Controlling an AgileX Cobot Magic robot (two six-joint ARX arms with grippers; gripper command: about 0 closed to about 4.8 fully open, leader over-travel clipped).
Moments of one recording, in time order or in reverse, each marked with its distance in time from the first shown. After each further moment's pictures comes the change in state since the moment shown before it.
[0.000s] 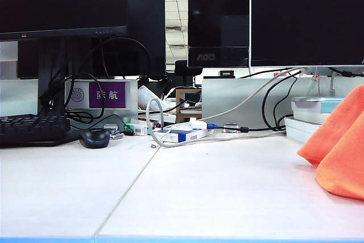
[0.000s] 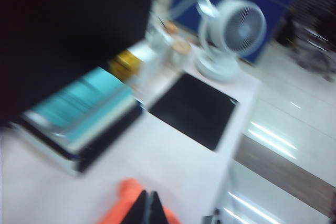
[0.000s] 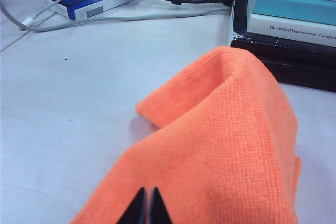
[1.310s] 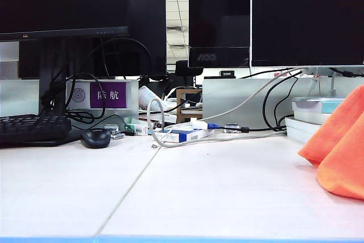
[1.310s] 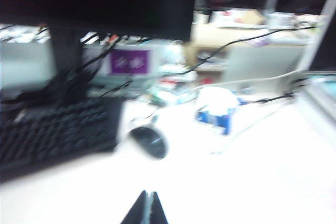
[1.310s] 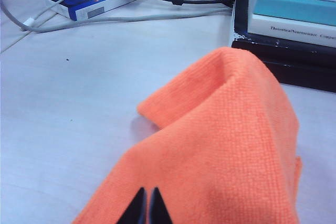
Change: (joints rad) left arm 0.564 -1.391 -1.694 0.422 -0.394 0.060; right arm 0.000 0.000 0.000 0.000 0.000 0.000
